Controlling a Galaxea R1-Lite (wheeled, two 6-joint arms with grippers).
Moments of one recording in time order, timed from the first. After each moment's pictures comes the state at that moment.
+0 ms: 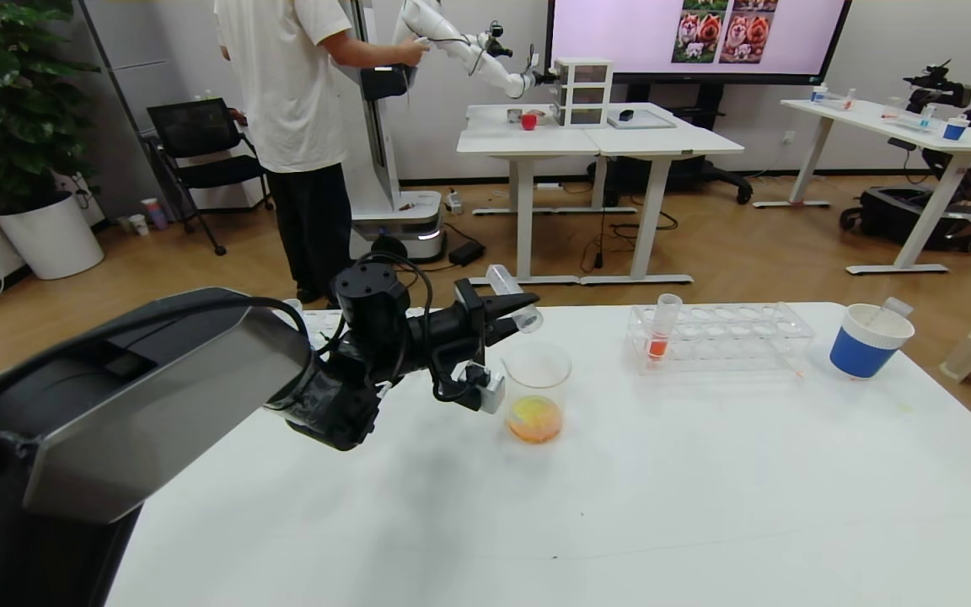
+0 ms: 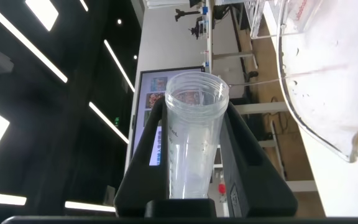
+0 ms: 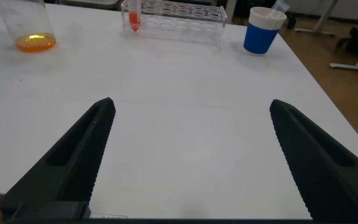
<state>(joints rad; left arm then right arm) -0.43 2.37 -1.27 -1.25 -0.72 1.68 0.01 0.00 0.00 0.00 0.02 -0.07</state>
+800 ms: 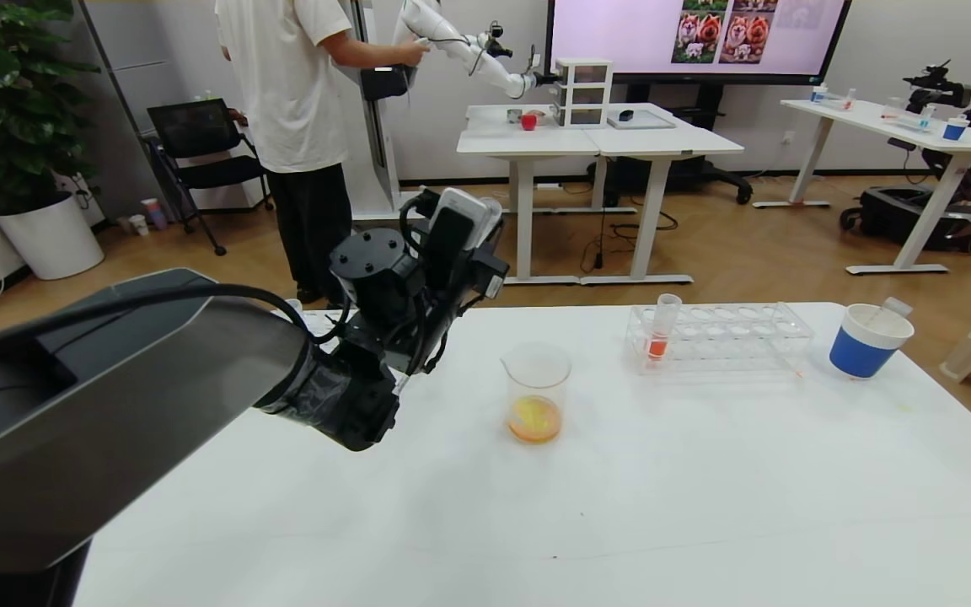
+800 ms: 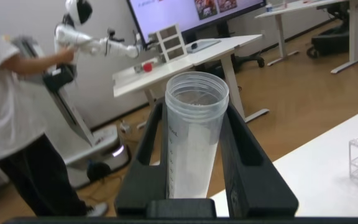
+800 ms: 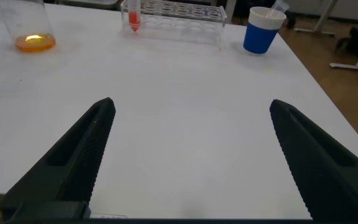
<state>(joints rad) -0.54 2.25 -1.27 -1.34 0.14 0.41 0.01 0.00 0.00 0.00 0.02 -0.07</state>
